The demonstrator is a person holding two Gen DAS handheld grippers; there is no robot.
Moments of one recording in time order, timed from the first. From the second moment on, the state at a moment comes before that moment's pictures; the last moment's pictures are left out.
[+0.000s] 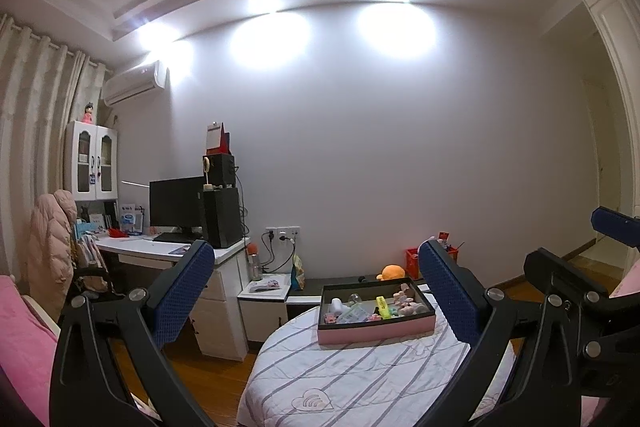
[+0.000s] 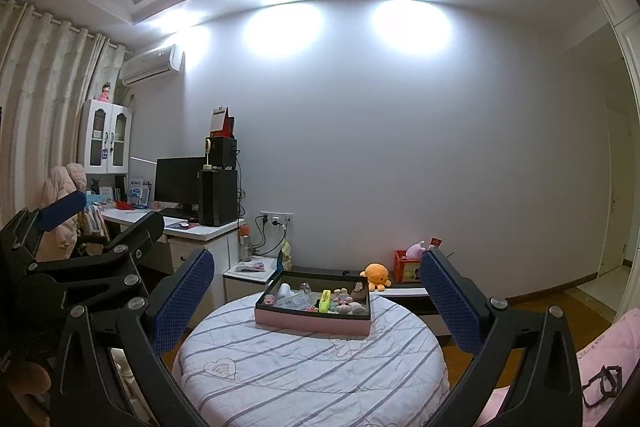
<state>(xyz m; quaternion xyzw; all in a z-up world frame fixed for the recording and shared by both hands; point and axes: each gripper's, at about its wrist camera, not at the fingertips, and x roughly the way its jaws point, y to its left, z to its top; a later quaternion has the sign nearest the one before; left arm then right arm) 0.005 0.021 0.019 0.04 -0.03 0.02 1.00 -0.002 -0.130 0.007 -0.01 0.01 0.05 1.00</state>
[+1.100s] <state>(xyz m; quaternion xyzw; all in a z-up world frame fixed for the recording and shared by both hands) 0.001 0.021 0.020 0.03 -0.03 0.01 1.00 -0.009 -0.129 0.012 -0.01 0.01 0.05 1.00</state>
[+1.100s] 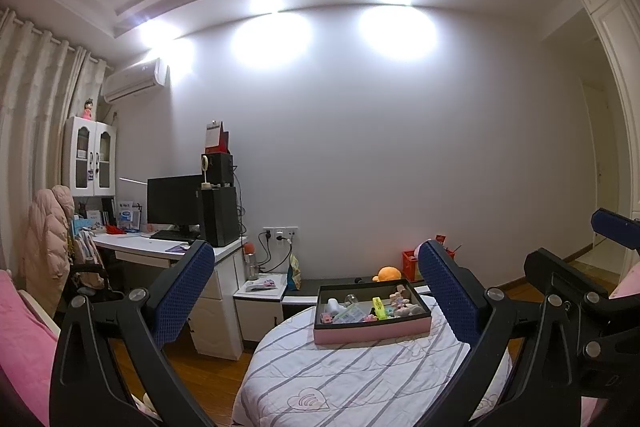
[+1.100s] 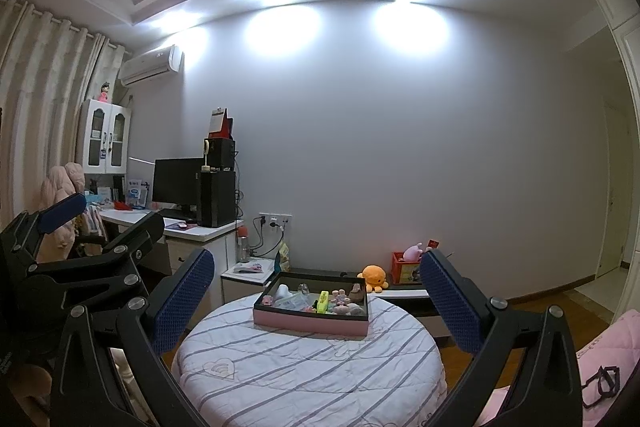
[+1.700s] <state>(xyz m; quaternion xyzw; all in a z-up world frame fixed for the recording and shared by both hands) 0.002 0.021 0.019 0.03 -0.03 0.01 1.00 -0.008 -0.131 0.011 -0.01 0.01 0.05 1.00</state>
